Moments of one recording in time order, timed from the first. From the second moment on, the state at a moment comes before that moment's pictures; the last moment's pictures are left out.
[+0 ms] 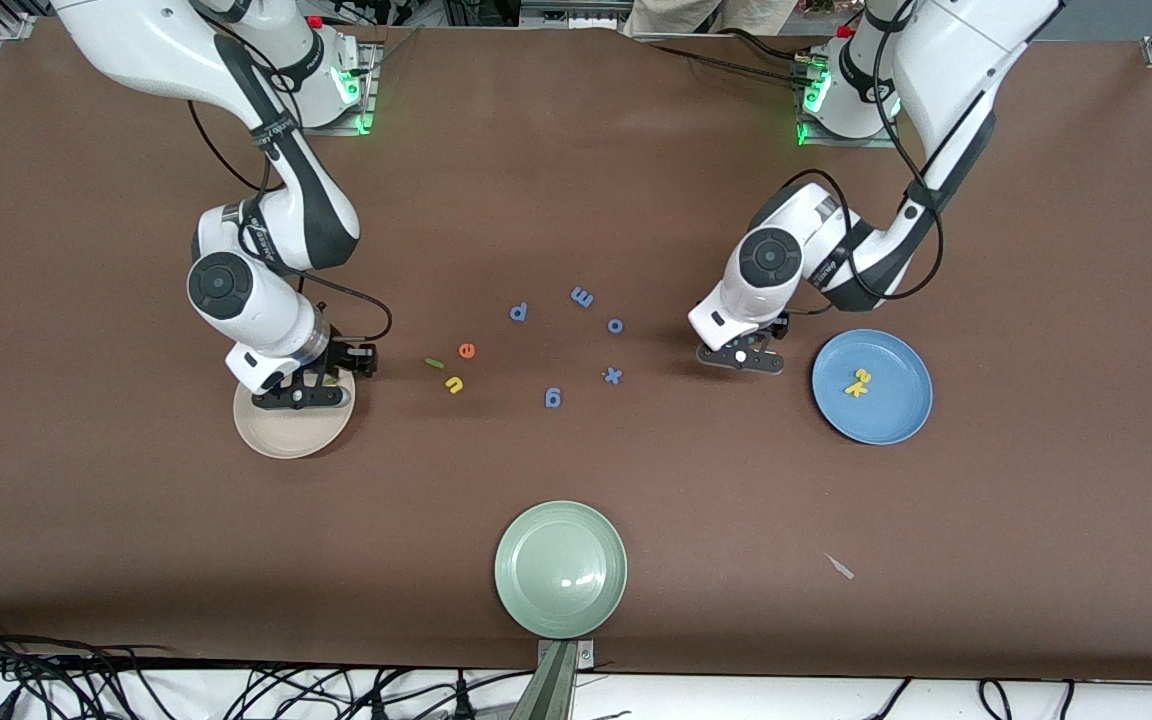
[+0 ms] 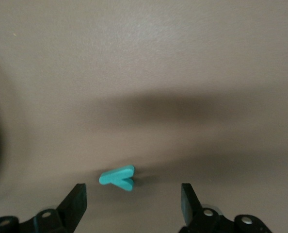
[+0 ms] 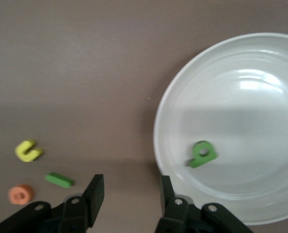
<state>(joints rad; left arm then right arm) 0.01 0.55 -0.51 -2.04 0.37 2.32 -0.59 0.17 0.43 0.14 -1.97 0.02 2.39 0.29</state>
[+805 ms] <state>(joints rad) 0.06 0.57 -0.50 -2.05 0.40 2.36 -0.60 0.28 0.55 0.20 -1.98 -0.09 2.51 0.66</state>
